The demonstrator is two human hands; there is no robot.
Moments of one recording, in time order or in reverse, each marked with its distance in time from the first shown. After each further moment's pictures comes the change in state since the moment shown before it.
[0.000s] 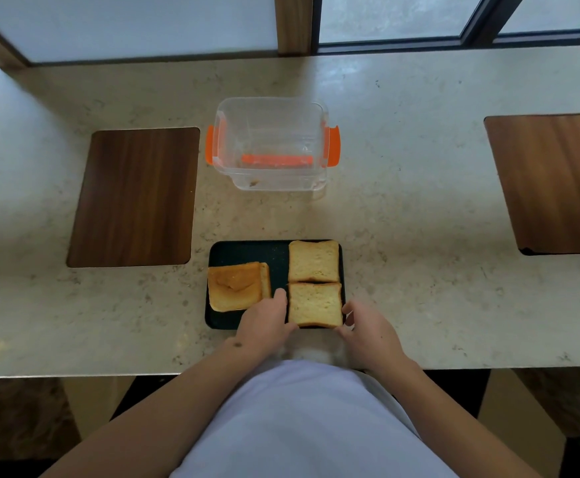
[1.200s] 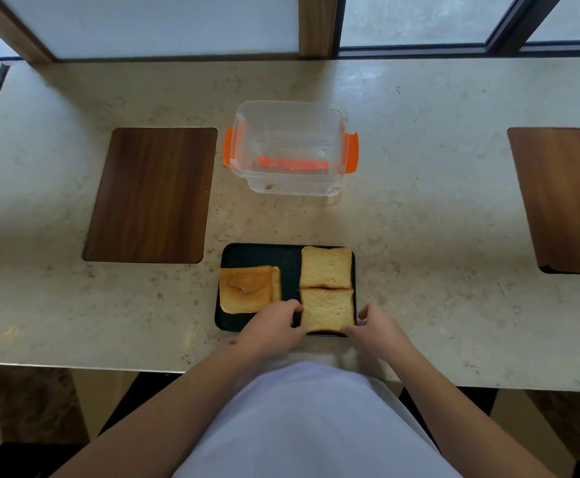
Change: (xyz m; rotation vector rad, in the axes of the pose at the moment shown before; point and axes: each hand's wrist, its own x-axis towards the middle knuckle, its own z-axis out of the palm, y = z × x) left_hand 0.001 -0.012 -0.007 -0.293 -0.155 -0.002; right_hand 0.028 -0.004 -0.007 0.103 -0.178 0.235
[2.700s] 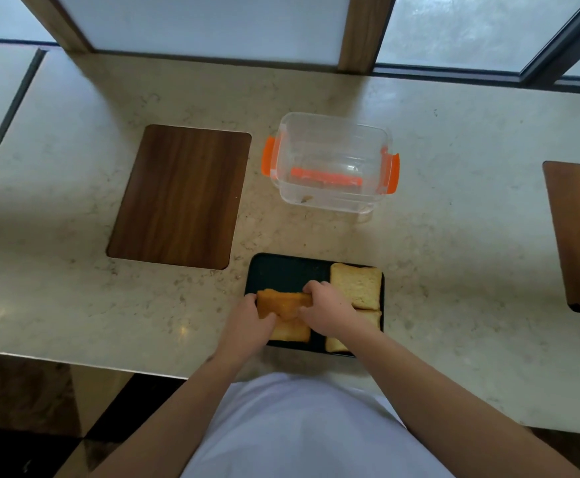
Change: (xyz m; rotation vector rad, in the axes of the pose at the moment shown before) left_hand -0.008 -0.072 -0.042 -0.422 0.317 -0.267; right_hand 0.019 -0.146 0.044 -0.268 -0.084 -0.408
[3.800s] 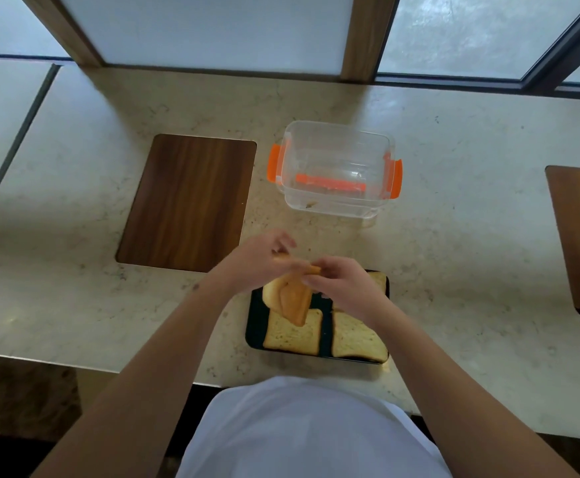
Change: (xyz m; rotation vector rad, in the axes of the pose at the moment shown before) left_hand 0.026 0.107 -0.087 0.199 -0.233 0.409; right_hand -0.036 -0.021 -0.068 0.580 0.069 -0.245
